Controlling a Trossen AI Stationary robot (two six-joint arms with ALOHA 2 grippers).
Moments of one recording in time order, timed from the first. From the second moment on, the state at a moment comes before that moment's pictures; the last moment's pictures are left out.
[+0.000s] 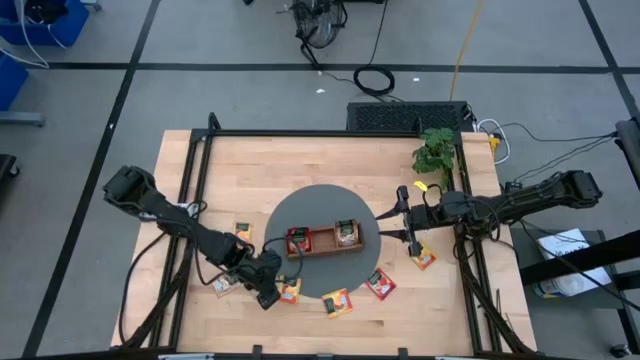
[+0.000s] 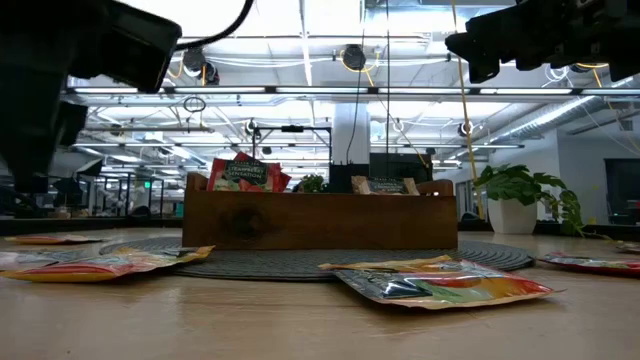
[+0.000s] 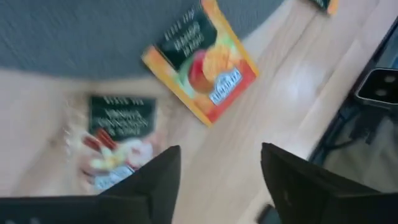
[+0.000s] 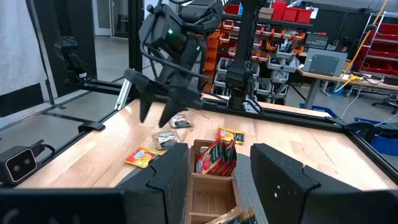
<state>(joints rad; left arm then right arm) -0.52 1.56 0.91 -0.41 0.12 -1.24 0.13 0.83 0.27 0.53 -0.03 -0.10</state>
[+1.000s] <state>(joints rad) -0.54 1.97 1.28 -1.04 0.09 -1.03 0.13 0.83 0.27 0.52 -0.03 -0.10</state>
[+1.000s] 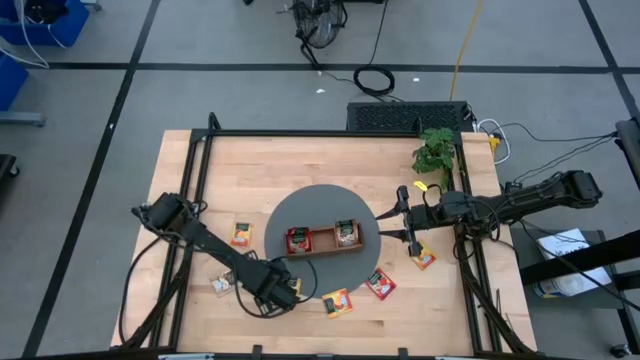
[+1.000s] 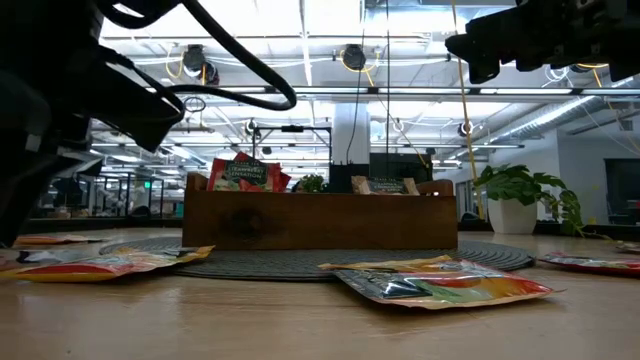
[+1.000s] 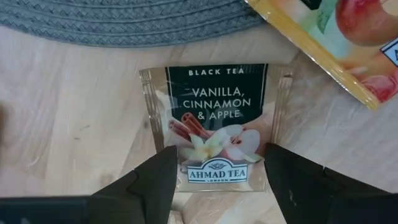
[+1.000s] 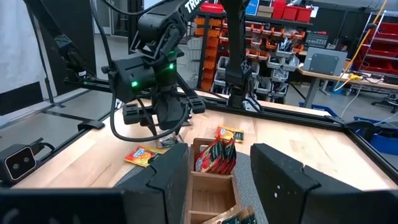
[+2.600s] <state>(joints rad) -0.47 1.86 1.28 -1.04 0.03 -1.01 0.13 0.83 0.27 0.52 -0.03 -0.11</state>
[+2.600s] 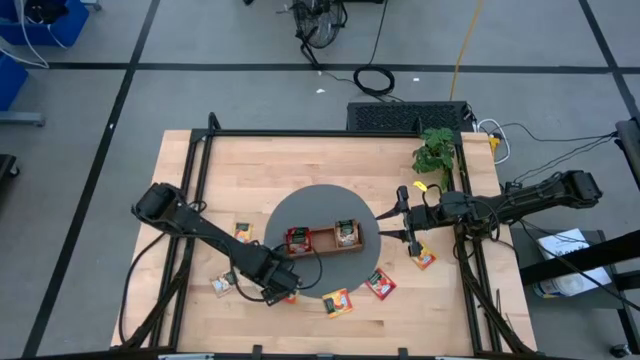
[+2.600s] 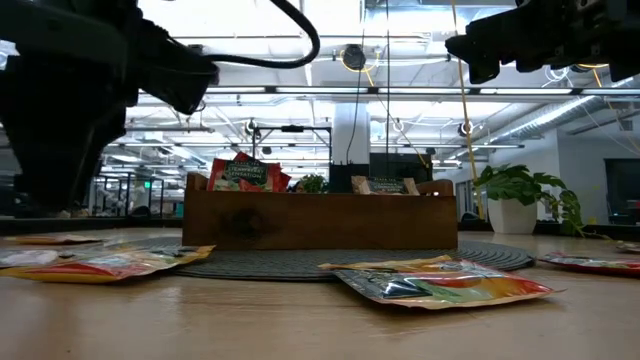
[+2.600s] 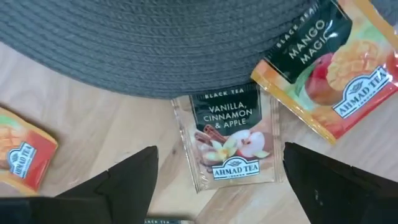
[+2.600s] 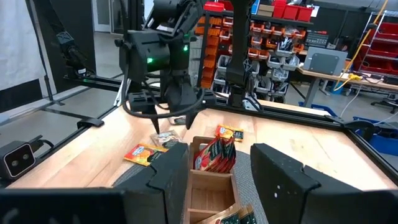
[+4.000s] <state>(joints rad) -0.49 1.87 1.09 -0.81 0.19 -1.13 0.13 0.83 0.27 0.51 -0.03 -0.11</state>
